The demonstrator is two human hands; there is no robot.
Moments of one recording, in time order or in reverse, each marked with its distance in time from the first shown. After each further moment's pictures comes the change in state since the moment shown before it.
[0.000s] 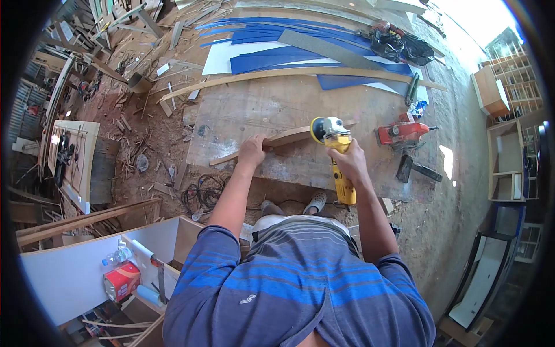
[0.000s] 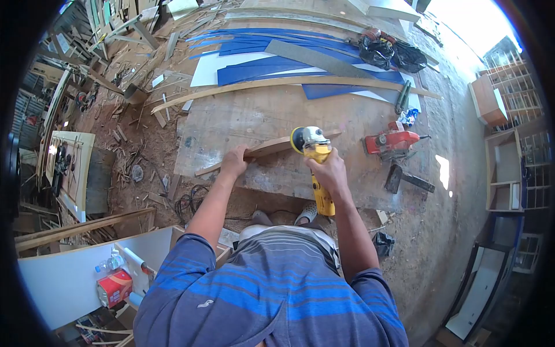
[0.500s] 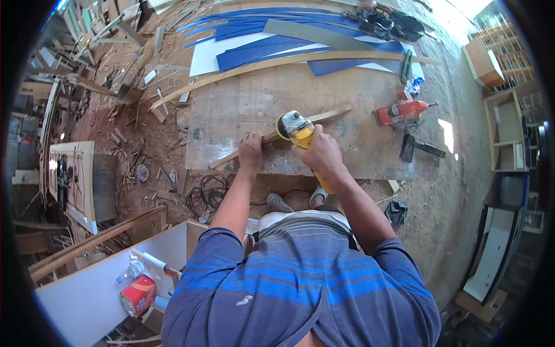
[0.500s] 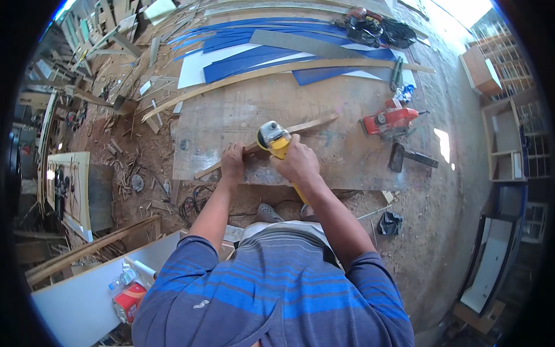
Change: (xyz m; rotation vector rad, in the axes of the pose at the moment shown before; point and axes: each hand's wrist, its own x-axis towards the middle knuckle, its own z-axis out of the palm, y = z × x) left_hand -0.010 -0.008 0.017 0.107 0.181 0.133; right_hand -0.023 -0.069 0.059 -0.246 -0.115 -0.113
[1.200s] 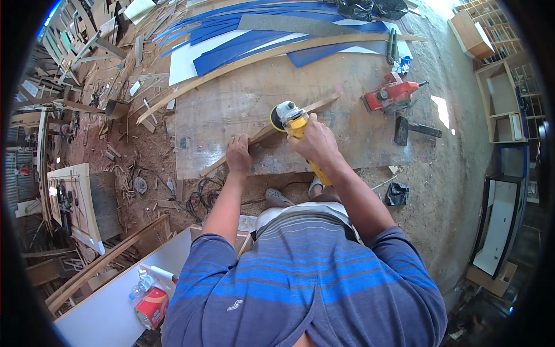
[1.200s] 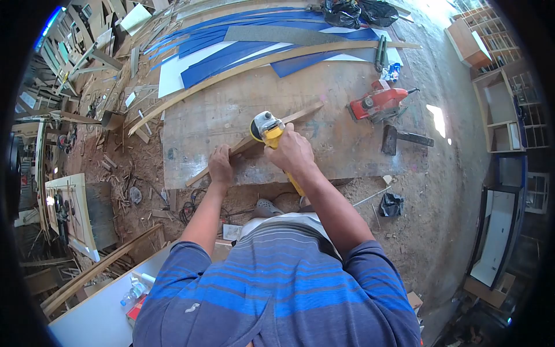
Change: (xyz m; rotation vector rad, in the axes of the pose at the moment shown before) left_hand 0.002 0.005 -0.005 -0.025 0.009 0.040; right_hand 0.022 0.019 -0.014 0.016 0.000 0.105
